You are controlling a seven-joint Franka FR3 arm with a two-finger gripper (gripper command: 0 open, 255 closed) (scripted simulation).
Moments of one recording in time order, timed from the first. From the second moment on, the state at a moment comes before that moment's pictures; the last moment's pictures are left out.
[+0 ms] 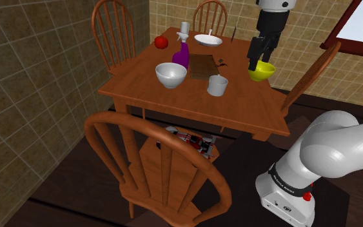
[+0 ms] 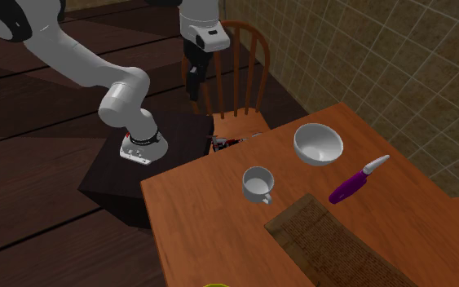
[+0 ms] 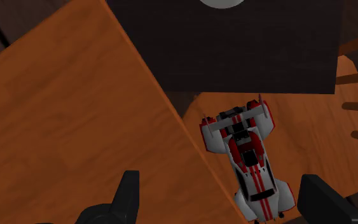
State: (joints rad) arm -0.01 -0.76 -0.03 -2.33 -0.11 1.46 -0.02
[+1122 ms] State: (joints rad) arm -0.02 -0.40 -0.22 -2.42 -0.16 2.02 -0.22
